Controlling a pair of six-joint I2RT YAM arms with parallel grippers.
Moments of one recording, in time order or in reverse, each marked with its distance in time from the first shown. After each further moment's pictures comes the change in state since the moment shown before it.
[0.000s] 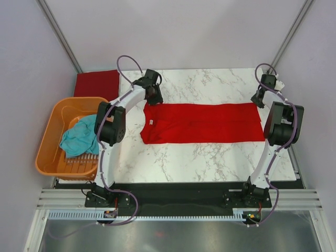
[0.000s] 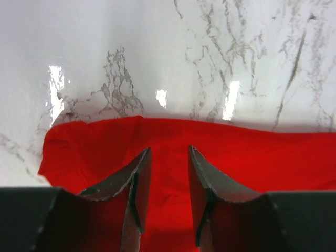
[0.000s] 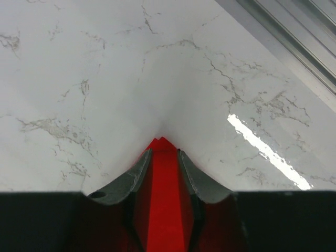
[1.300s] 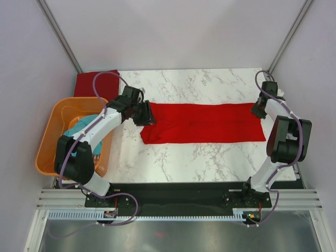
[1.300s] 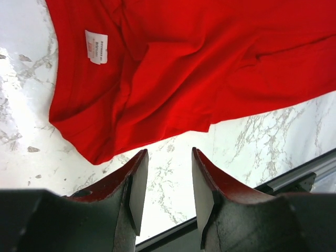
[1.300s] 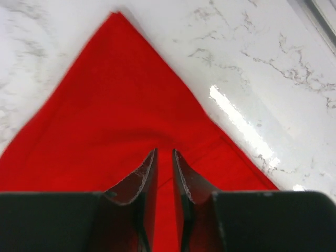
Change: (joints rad) left arm 0.007 -0.724 -0.687 -0.001 0.266 0.055; right arm 0.014 -0.298 -0.268 -0.169 -0.062 -0.077
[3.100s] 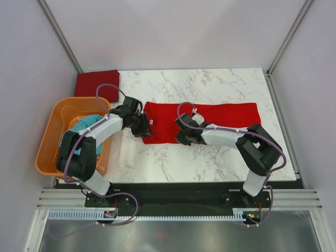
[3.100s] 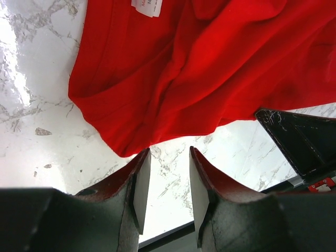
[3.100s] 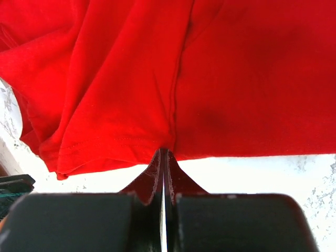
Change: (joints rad) left arm 0.032 0.041 -0.177 0.071 0.035 -0.009; right arm 1.015 -0.052 -0.225 0.192 0.004 0.737
